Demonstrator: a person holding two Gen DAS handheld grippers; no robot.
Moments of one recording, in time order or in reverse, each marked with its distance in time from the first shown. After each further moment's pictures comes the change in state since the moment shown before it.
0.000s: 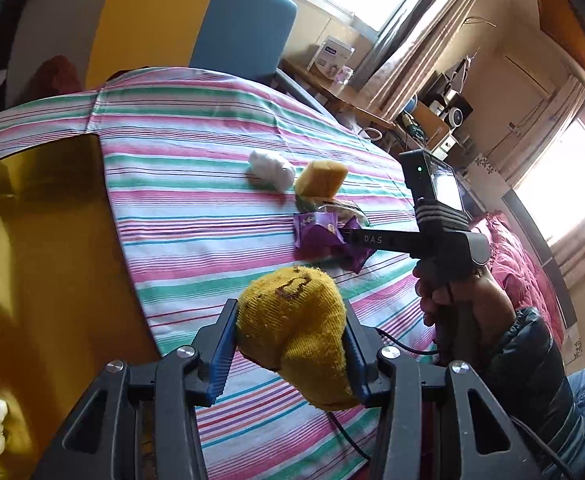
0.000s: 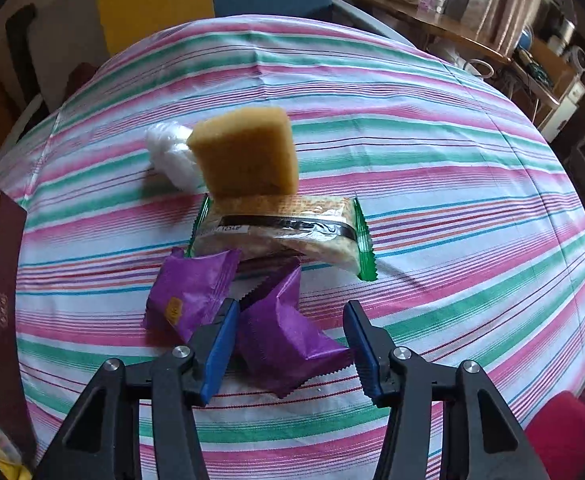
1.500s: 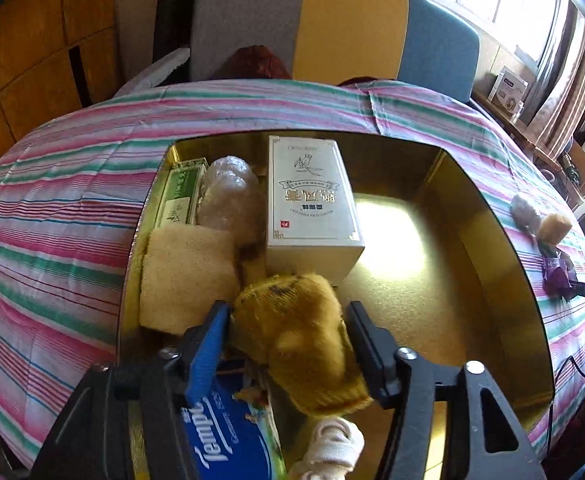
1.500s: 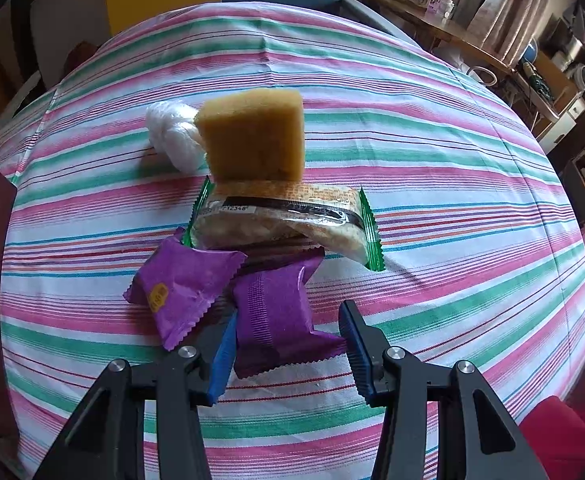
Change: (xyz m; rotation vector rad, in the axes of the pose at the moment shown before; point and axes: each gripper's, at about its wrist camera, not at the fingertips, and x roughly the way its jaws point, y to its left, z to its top) left arm -0.070 0.199 -0.018 -0.196 -0.061 0.574; right arm -0.004 0.001 -0.004 -0.035 0.035 -0.040
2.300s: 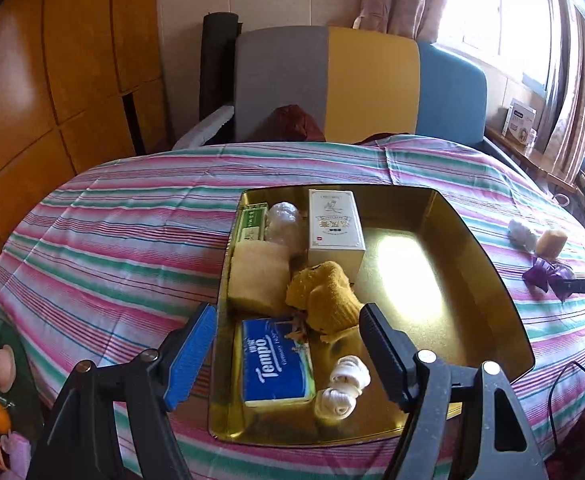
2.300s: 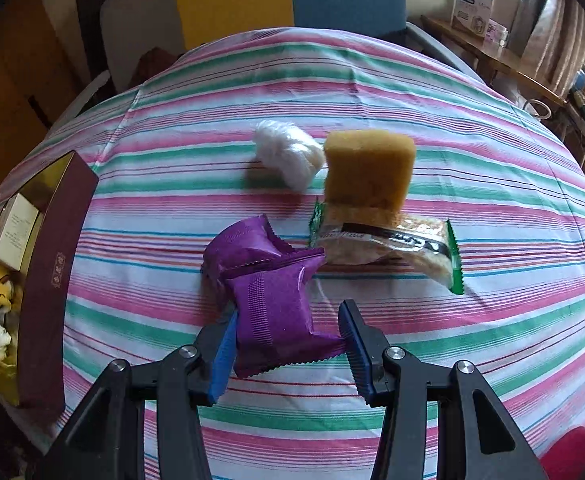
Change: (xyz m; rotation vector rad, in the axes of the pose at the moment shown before) left arm -0.096 0.003 -0.036 -0.012 -0.199 0.141; right arm -0.023 0.042 -0.003 -0.103 -0.076 0.217
